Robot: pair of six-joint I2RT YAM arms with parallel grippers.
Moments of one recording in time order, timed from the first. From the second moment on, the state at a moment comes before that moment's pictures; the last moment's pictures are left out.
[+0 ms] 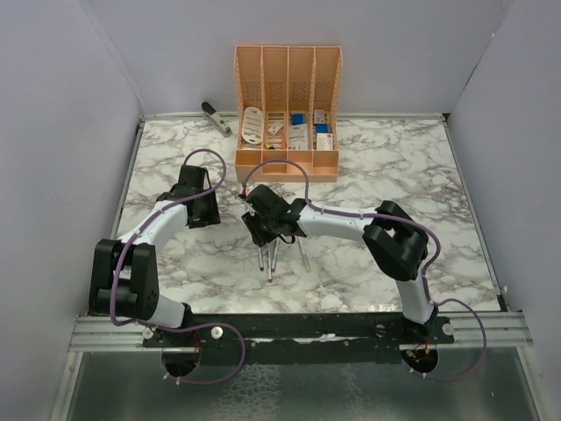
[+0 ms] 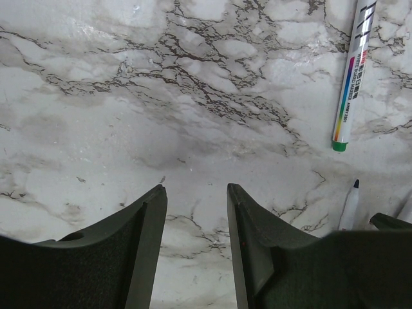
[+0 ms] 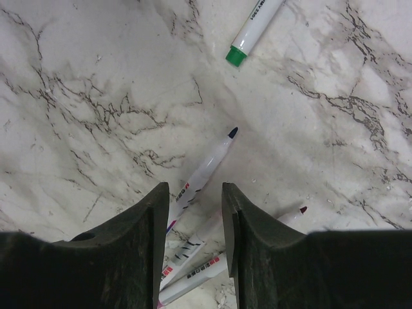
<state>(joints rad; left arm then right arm) -0.14 1.45 0.85 -0.46 0.00 -0.33 0.99 2.03 1.42 -0.31 0.03 0.27</state>
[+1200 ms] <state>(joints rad) -0.14 1.50 0.85 -0.42 0.04 -0.33 0.99 2.08 1.56 -0.40 -0.04 0.26</state>
